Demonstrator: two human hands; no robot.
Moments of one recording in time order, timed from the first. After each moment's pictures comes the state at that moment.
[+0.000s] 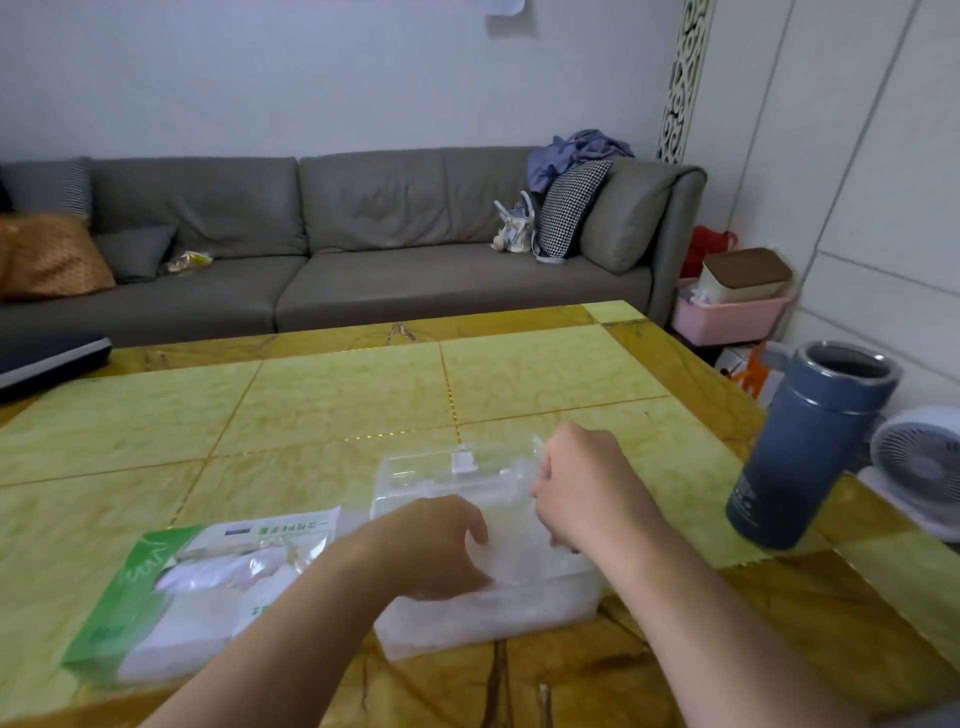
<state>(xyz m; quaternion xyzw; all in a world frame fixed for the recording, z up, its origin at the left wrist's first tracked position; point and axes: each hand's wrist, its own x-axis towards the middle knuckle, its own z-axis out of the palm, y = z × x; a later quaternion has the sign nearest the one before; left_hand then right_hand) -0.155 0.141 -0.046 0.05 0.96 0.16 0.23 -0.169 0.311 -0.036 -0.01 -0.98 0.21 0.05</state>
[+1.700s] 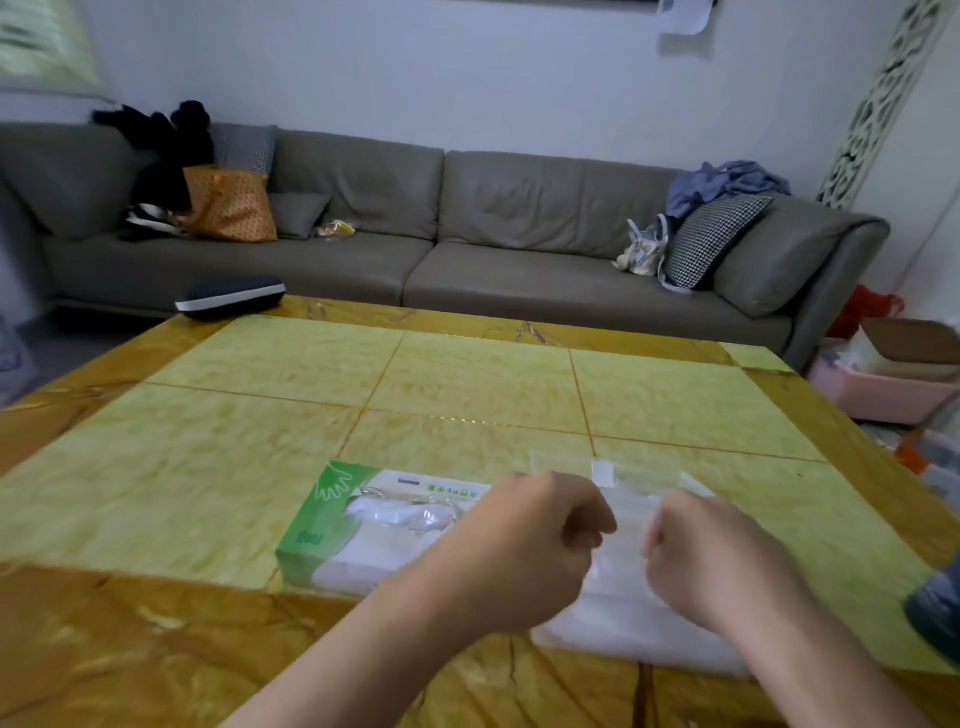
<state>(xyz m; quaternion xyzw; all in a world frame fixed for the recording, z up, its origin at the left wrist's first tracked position) -0.081 0.074 -0.013 0.11 0.93 0.36 -0.02 -0.136 0.251 -0.027 0.03 -1.00 0.03 -0.04</state>
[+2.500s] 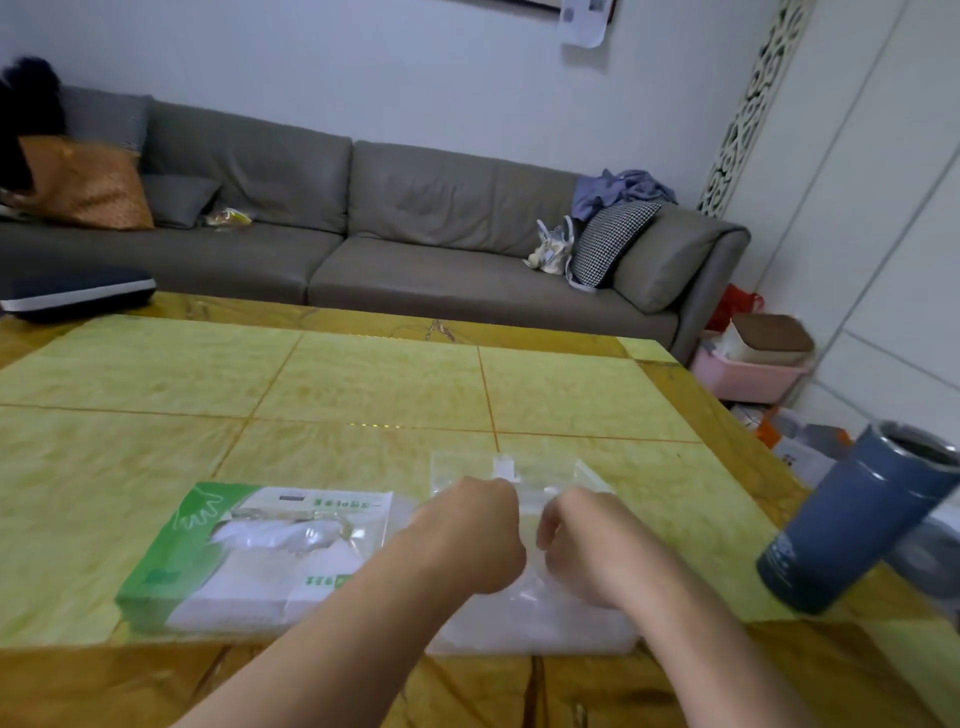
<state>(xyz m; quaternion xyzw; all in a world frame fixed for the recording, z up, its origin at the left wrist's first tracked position) -0.131 0.127 -0.016 0.03 0.98 0.16 0.11 -0.154 0.263 -0.031 0.02 -0.98 0.11 -0.14</state>
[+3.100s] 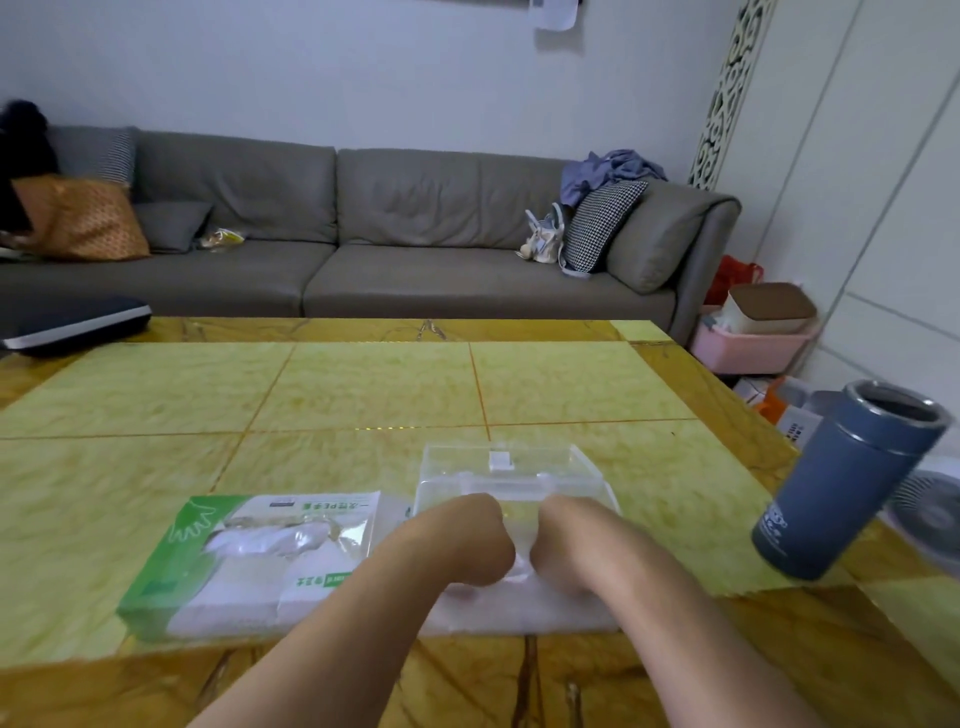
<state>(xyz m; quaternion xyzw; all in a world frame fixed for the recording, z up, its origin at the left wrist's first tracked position) -0.139 0.140 -0.027 0.03 0.96 0.16 0.23 -0.159 0.264 -0.040 0.02 -0.97 0.02 -0.23</state>
